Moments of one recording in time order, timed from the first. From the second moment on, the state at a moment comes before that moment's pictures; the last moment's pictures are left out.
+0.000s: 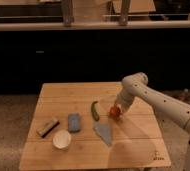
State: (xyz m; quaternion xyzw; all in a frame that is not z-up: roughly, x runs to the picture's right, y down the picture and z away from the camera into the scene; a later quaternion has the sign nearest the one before) arm 0.170 0.116 0.879 -0.26 -0.16 -0.27 0.91
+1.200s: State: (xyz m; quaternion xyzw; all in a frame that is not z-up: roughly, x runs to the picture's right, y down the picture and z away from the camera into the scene) arm 0.154 0.134 0.854 -0.28 -0.18 -0.30 0.89
